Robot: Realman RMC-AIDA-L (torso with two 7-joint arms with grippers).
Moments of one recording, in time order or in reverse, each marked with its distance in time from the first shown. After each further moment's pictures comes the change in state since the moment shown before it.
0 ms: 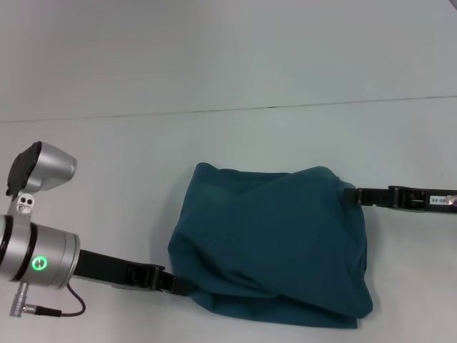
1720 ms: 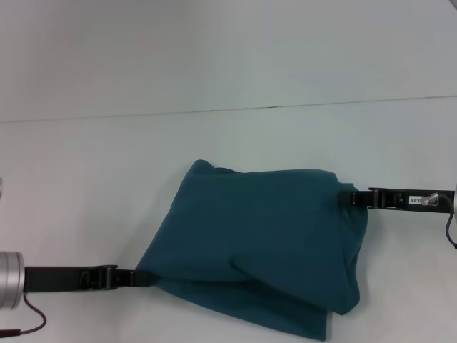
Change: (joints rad) left arm 0.117 0.002 -0.243 0.007 0.002 0.029 0.163; right arm 0.021 0.032 -0.064 0.001 0.000 0.115 -0.021
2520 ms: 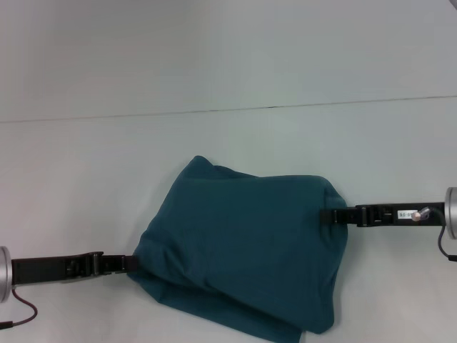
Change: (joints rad) left arm 0.008 0.004 -0.076 -0.005 0.000 -0.034 0.005; right arm 0.002 0.004 -0.052 -0.007 -0.001 -0.082 -0.026
